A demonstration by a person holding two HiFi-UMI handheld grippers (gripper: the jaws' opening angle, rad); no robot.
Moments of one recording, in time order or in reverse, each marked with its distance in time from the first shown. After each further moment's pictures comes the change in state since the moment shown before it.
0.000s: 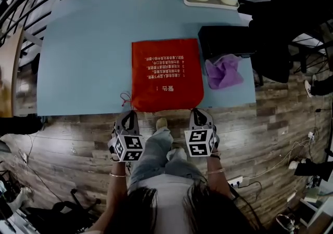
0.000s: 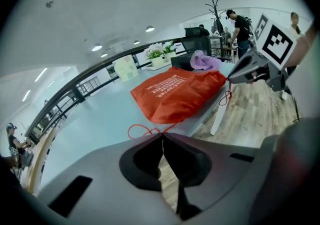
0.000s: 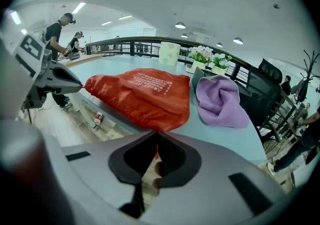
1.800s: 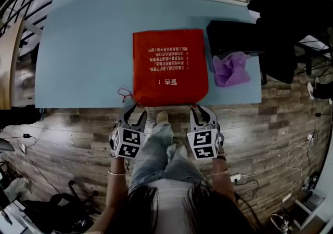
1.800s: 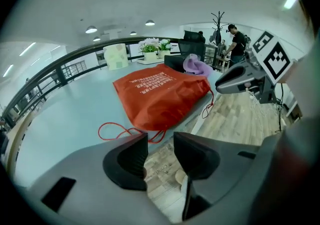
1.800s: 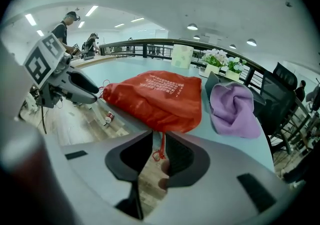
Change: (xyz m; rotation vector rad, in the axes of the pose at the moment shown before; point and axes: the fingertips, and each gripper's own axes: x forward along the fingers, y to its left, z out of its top) left arm 0.007 -0.027 -0.001 -0.110 0.038 -0.224; right arm -0.004 0.019 0.012 -0.083 -0.022 0.122
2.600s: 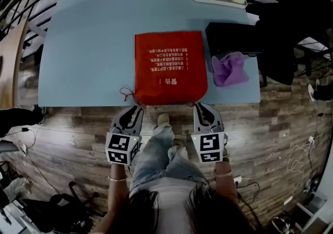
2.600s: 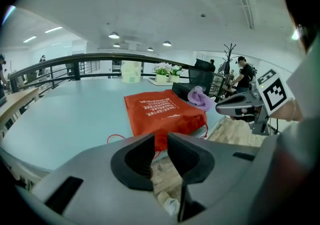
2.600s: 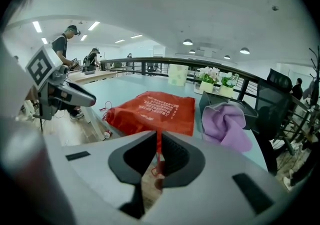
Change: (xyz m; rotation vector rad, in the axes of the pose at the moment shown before) left arm -0.053 0.005 0.043 -0.226 -0.229 -0.010; right arm -0.038 -0.009 0.044 0.026 -0.198 -0.008
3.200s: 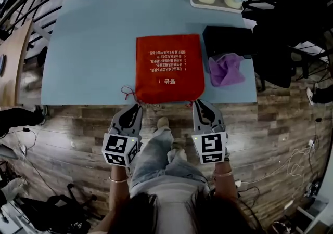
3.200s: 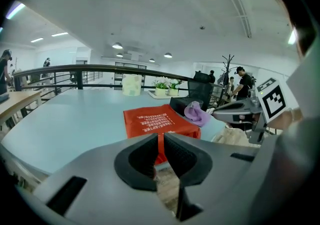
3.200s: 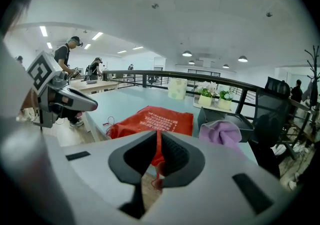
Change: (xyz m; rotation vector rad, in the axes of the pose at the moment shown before) left arm -0.033 -0.017 0.038 -0.029 -0.134 0.003; right arm -0.033 0.000 0.042 -0.009 -0.137 -0.001
